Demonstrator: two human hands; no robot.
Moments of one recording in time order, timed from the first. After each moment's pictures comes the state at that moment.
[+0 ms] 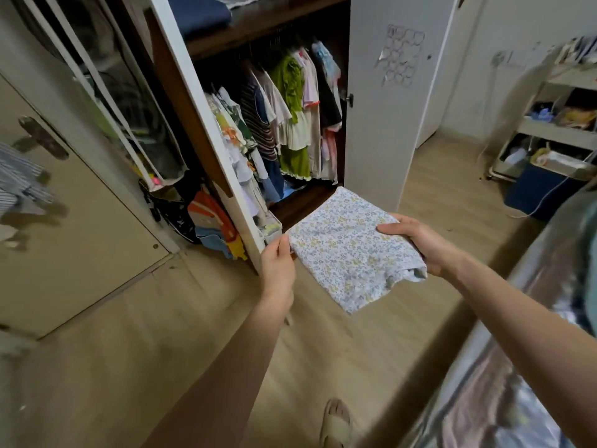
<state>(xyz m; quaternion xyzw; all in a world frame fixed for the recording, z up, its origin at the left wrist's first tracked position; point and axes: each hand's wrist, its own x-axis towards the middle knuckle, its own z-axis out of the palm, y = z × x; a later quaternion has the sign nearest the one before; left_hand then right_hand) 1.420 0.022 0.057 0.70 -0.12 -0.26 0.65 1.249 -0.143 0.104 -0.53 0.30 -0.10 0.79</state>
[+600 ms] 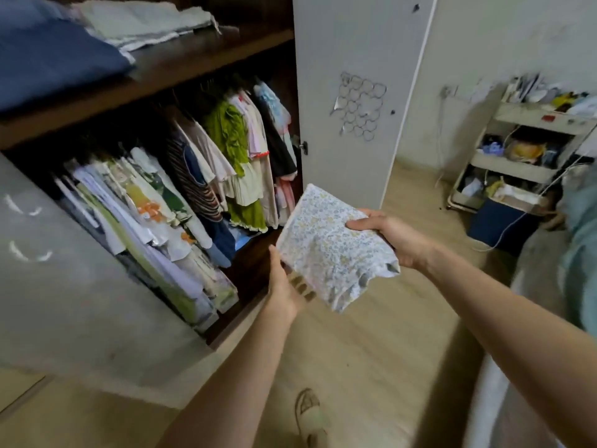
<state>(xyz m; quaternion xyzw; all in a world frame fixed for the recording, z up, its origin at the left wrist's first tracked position) 1.543 -0.287 0.046 0.49 0.07 -0.57 0.66 1.396 -0.406 0.135 -0.51 0.30 -0.12 0.80</state>
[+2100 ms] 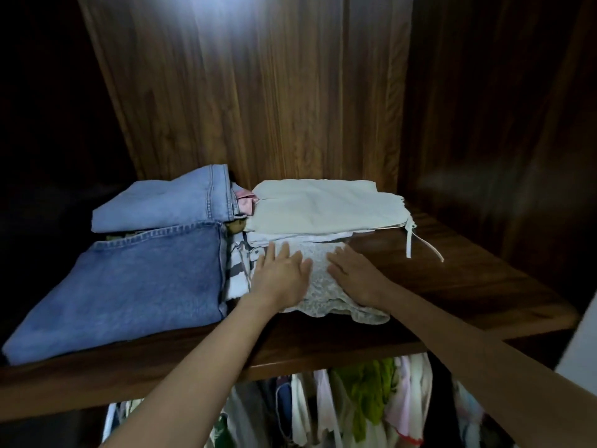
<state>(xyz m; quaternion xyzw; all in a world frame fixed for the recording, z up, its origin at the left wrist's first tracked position) 2.060 -0.573 0.285 0.96 -0.24 0.07 0.09 2.021 -0.743 0.272 -0.98 -0.02 -0.09 0.16</state>
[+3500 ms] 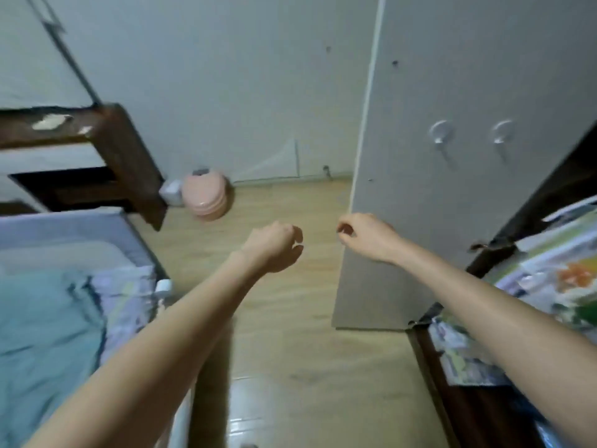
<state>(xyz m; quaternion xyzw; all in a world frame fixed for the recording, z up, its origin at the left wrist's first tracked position) 1.411 -0.283 0.145 0.87 0.47 -0.05 0.11 1.601 -0.328 0.149 -0.70 -0.68 0.17 0.11</state>
